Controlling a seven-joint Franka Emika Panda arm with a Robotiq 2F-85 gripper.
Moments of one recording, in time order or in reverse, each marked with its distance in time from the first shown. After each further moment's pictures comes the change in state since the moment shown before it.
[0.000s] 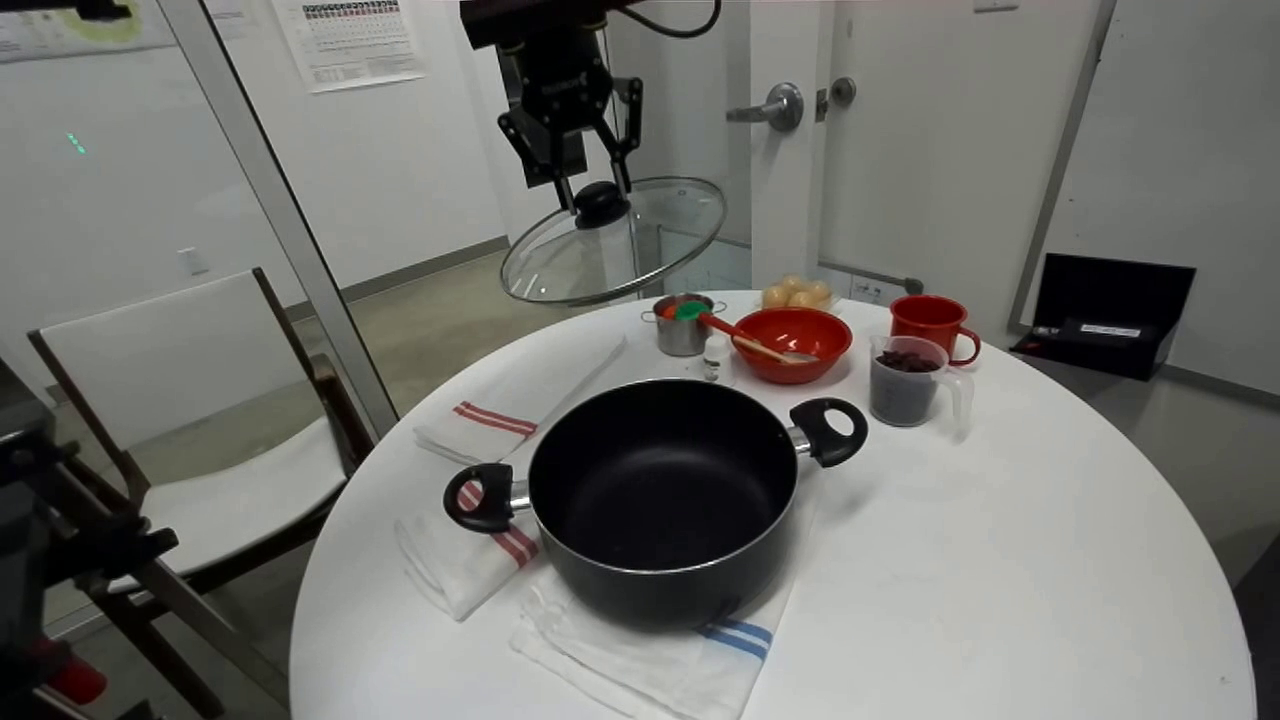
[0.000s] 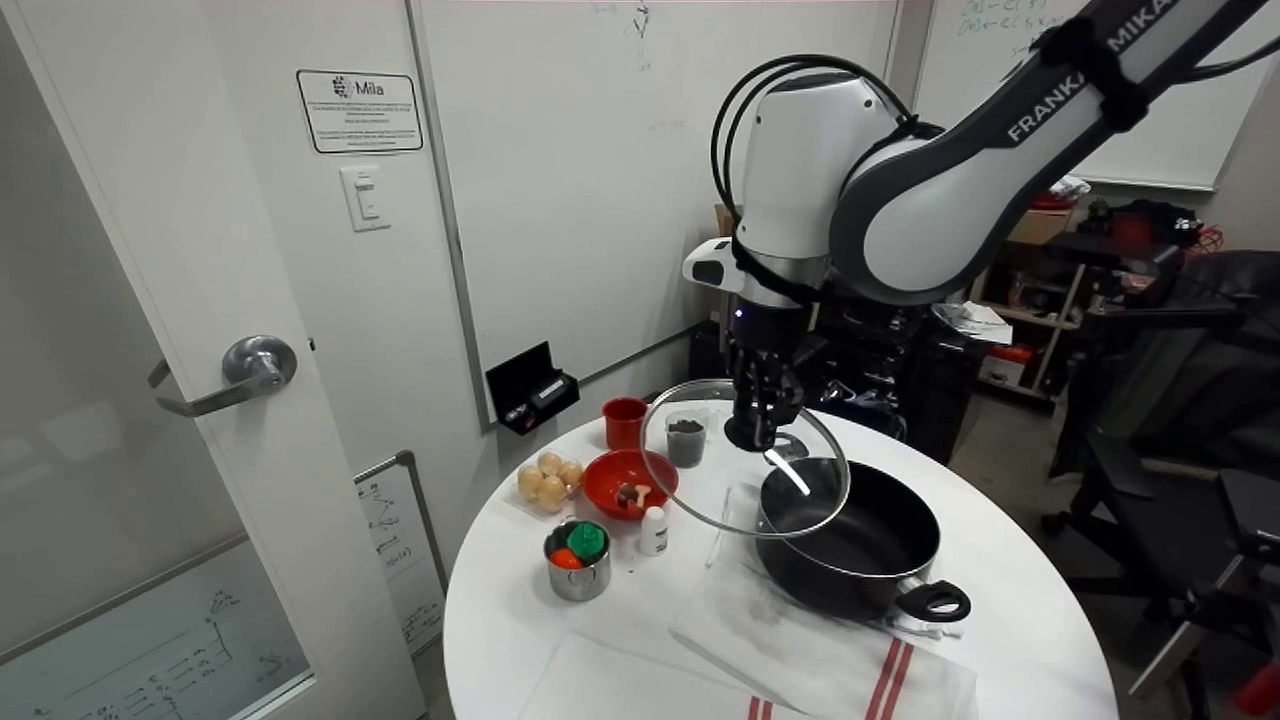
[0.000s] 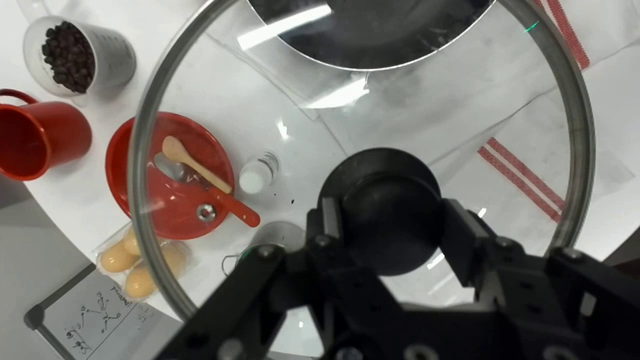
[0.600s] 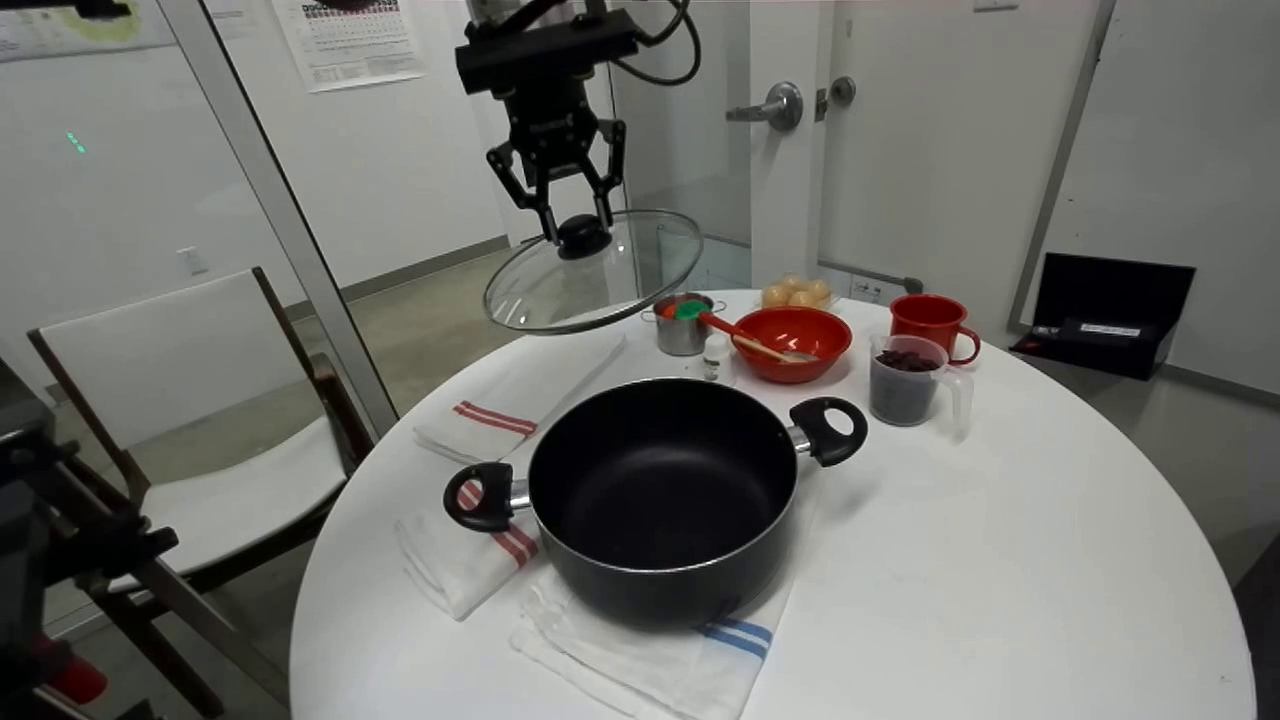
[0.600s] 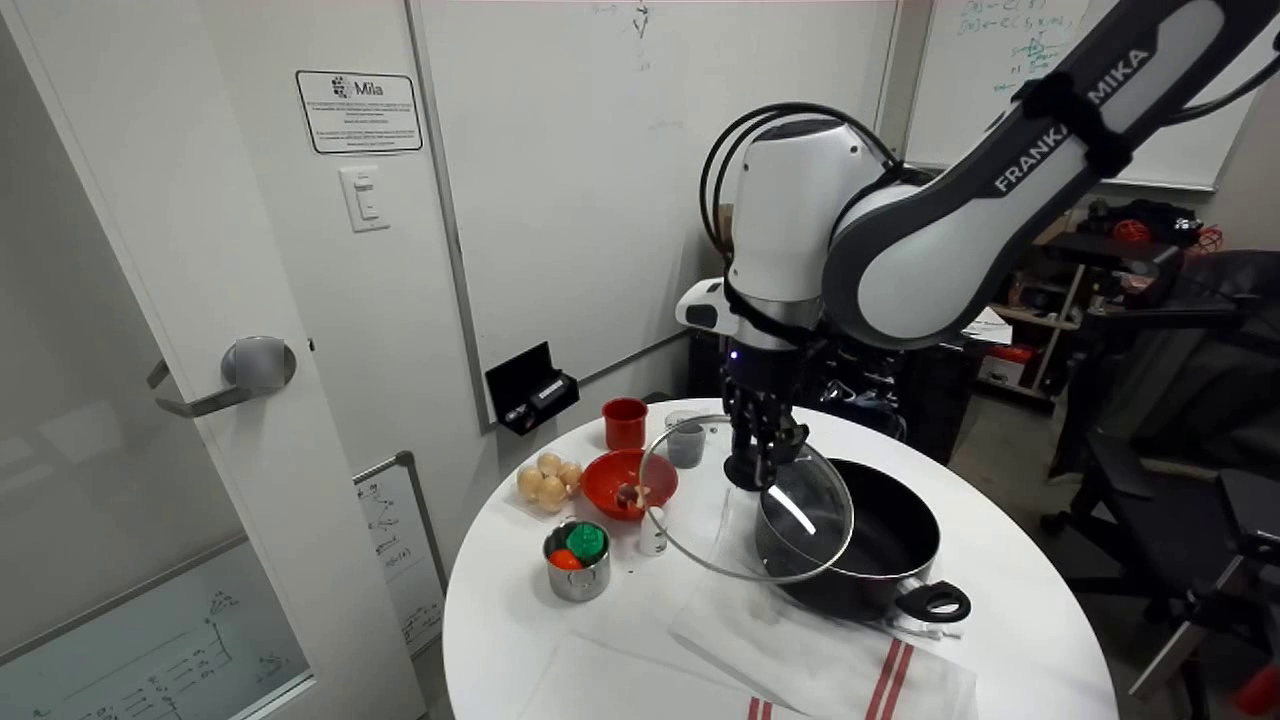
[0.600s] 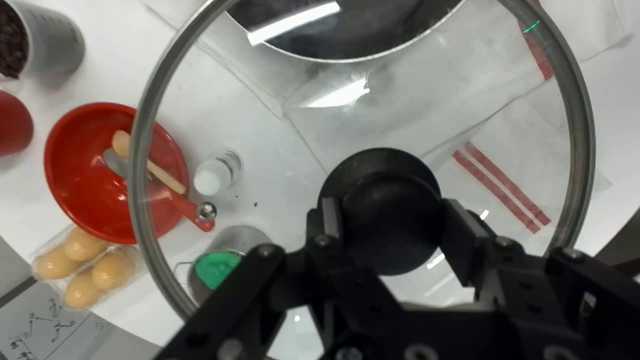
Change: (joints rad) arm 0.019 0.061 0.015 0.010 -0.001 0.005 -0.007
